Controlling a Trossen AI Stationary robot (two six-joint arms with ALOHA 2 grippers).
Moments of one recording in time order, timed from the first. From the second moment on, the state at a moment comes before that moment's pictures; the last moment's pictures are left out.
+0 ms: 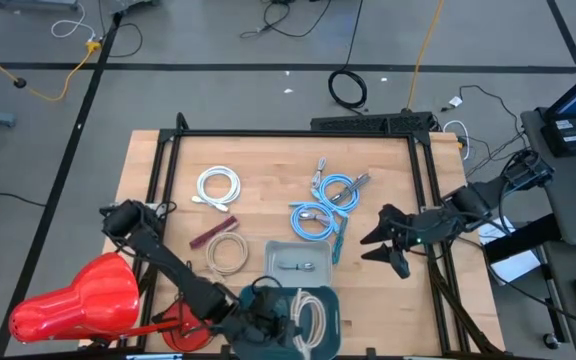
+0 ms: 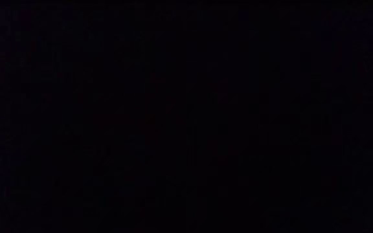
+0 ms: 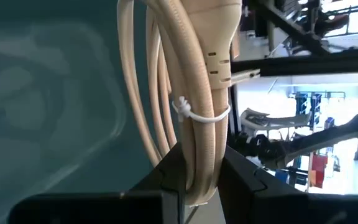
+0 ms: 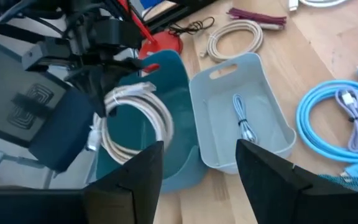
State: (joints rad) left arm -0.68 1.95 1.55 -0.17 -0.47 -1.74; right arm 0.51 0.99 1.05 -0.62 0.21 0.74
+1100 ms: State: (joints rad) left arm -0.60 1.95 1.55 -0.29 -0.26 -1.64; right arm 0.51 0.99 1.05 -0.61 0.27 0.74
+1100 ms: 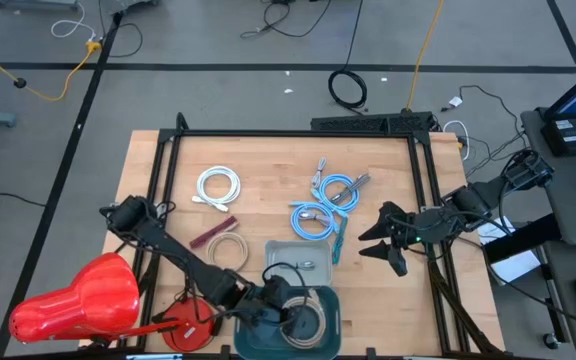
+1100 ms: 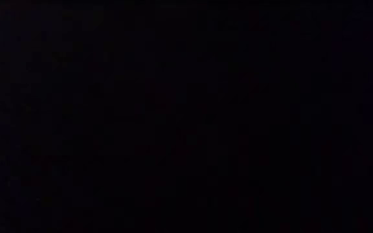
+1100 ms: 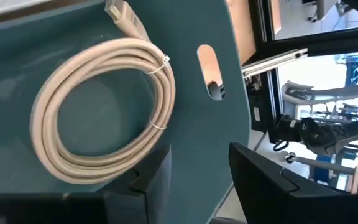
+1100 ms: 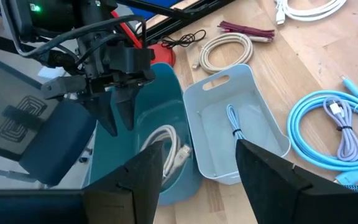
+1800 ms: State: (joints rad) left arm -0.50 1.60 1.55 -0.51 -0.54 -1.31; right arm 0.50 1.02 1.04 -0.78 0.49 0.79
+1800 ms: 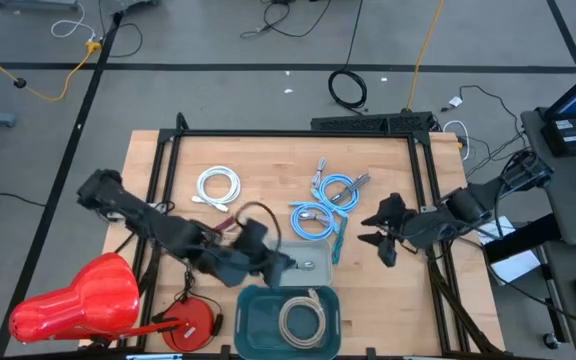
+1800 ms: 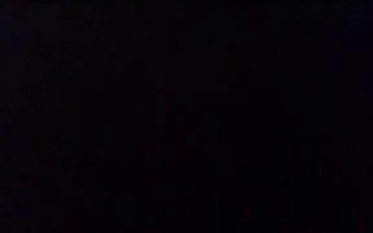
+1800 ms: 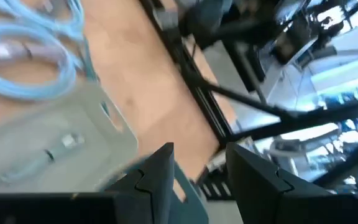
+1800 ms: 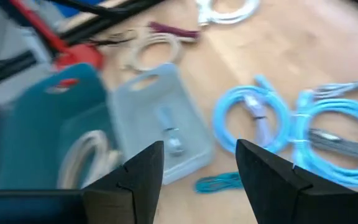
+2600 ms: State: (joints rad) left arm -0.52 1.56 1.55 -0.84 -0.42 -1.27; right arm -0.17 1.25 0.83 -0.55 0.08 0.02
